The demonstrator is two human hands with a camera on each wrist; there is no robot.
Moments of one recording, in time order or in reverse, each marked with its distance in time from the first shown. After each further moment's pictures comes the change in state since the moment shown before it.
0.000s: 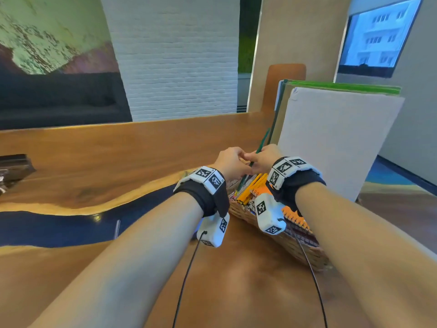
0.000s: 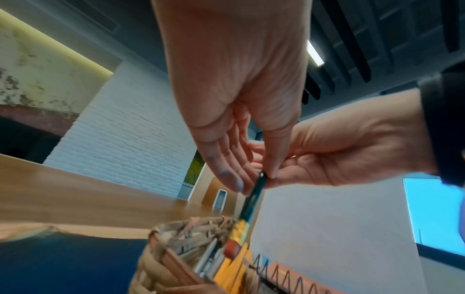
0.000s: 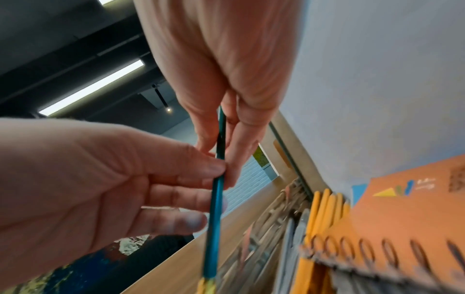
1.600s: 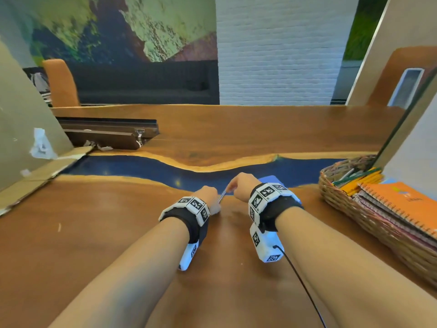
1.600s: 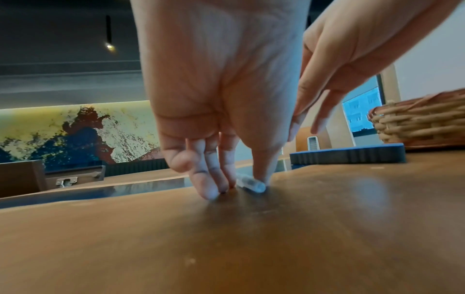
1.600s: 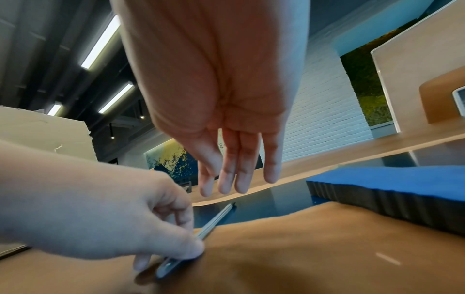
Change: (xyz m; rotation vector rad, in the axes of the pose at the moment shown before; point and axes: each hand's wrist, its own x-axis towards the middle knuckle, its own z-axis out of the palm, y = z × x) left_hand -0.176 -0.201 -0.102 0.711 -0.058 -0.580; right_hand -0.134 -0.042 0.224 -0.692 -0.622 -0.448
